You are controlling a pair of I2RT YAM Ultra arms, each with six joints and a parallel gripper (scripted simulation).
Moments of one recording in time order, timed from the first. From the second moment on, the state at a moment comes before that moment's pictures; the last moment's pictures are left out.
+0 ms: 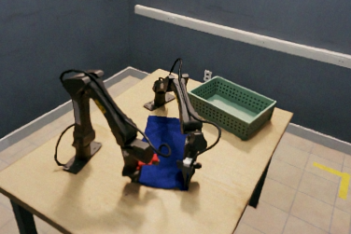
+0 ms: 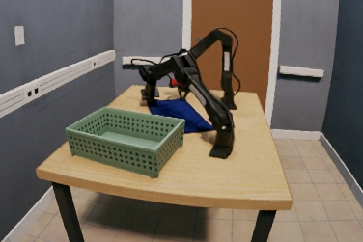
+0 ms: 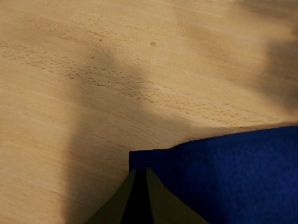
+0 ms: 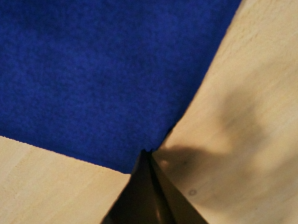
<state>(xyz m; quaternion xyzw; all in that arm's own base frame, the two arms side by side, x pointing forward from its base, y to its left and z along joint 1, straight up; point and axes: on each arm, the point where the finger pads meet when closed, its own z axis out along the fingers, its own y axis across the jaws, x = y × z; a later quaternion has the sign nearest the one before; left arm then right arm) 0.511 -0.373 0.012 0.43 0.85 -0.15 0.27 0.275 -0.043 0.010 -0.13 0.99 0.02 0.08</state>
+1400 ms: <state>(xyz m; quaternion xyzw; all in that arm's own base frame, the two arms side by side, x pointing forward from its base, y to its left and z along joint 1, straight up) 0.509 -0.374 0.011 0.43 0.85 -0.15 0.27 0.275 -0.043 0.010 -0.13 0.99 0.02 0.08</state>
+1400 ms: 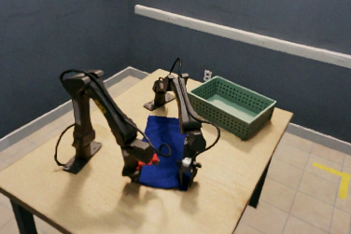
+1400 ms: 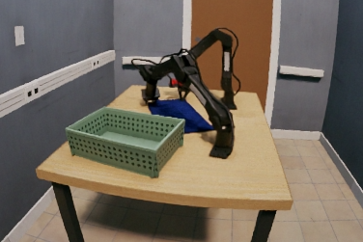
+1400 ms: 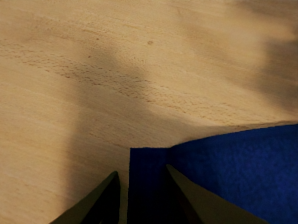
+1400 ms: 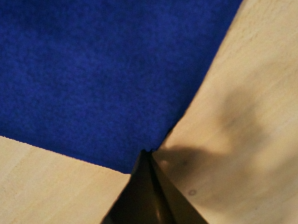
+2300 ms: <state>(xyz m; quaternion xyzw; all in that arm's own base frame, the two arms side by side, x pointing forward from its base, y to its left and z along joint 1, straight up) 0.504 -0.378 0.011 0.43 0.85 -0.15 0.27 0.275 -0.043 0.010 -0.13 0.99 0.02 0.08</state>
